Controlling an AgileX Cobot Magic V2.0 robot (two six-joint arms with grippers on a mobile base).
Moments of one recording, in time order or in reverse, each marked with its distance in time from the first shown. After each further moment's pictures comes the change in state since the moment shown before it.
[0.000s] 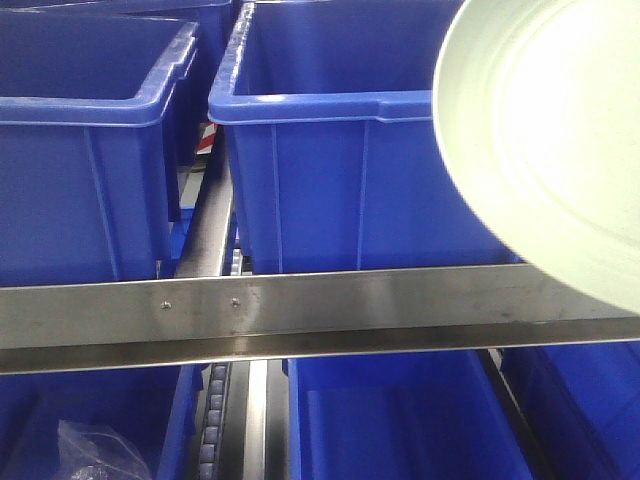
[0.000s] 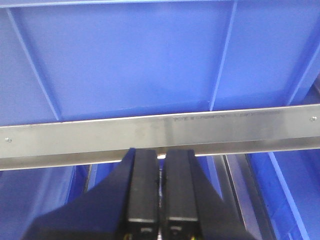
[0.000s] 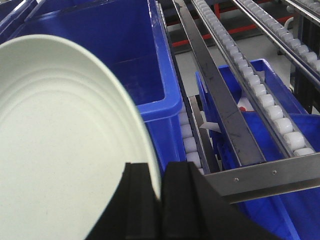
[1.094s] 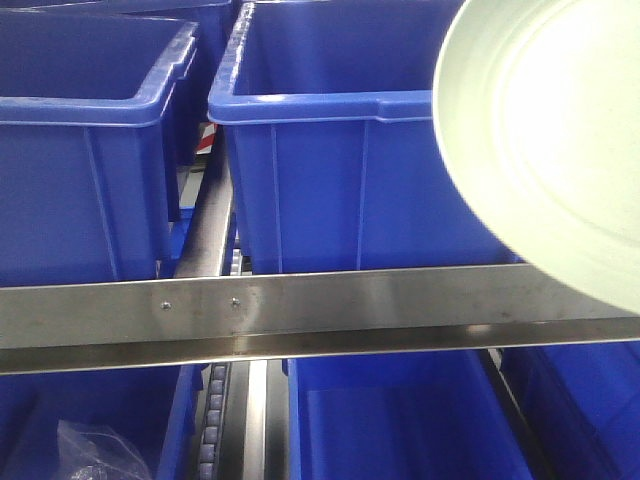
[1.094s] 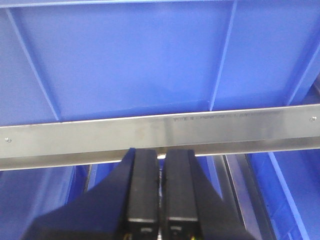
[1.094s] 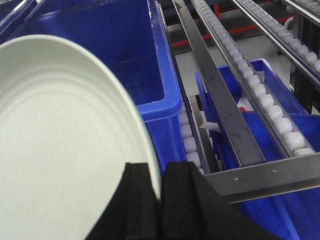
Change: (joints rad) left arm 0.000 0.000 0.000 0.000 0.000 0.000; right arm 0.000 0.000 0.000 0.000 0.000 0.000
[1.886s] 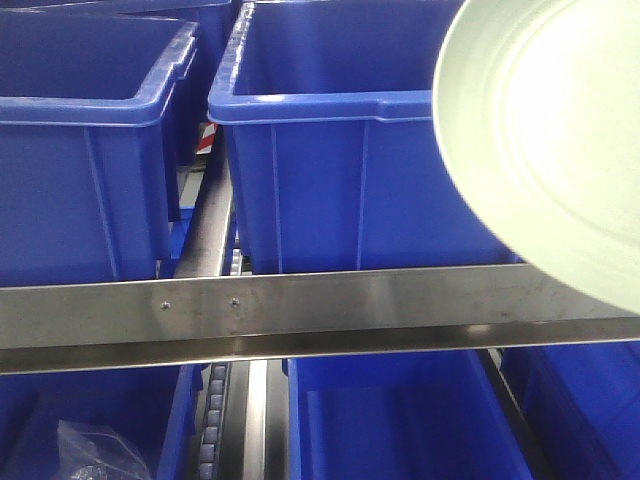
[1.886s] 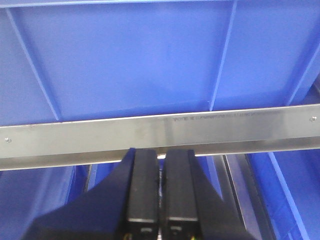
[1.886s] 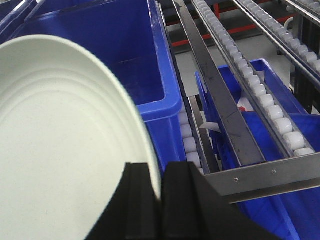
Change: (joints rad) left arm 0.000 0.000 0.000 0.000 0.000 0.000; right arm 0.000 0.000 0.000 0.000 0.000 0.000
